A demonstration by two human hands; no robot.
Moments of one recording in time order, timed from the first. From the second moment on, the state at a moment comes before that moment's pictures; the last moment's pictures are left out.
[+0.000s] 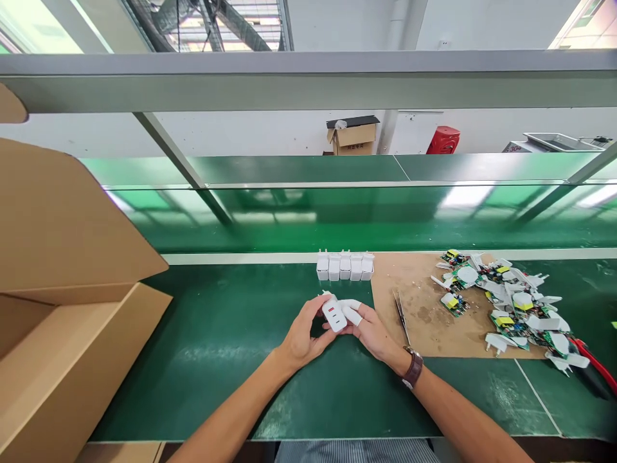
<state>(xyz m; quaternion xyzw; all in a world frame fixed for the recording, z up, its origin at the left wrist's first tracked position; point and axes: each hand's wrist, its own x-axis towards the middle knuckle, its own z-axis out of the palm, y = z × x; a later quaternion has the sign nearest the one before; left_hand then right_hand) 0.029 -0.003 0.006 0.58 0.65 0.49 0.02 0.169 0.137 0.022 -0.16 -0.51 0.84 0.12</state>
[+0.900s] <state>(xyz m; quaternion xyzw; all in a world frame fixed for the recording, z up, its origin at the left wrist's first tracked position) 0.028 0.001 0.015 0.63 0.58 0.51 -0.06 0.169 0.133 0.023 -0.15 -0.50 0.85 0.10</state>
